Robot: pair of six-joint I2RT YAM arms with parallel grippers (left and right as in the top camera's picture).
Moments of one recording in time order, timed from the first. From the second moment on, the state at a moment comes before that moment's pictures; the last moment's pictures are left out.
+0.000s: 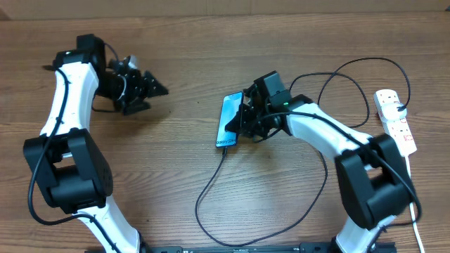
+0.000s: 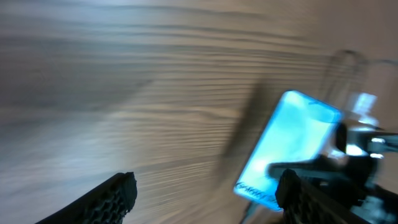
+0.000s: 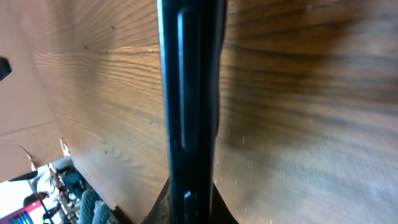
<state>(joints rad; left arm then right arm) 0.18 2.01 1.67 -1.20 0.57 -0.16 0.46 1.91 1.18 -0.38 -0.62 0.69</state>
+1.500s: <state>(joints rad) 0.17 2.01 1.67 -1.27 0.24 -0.15 0.66 2.08 1.26 -0.12 -0.47 0.78</state>
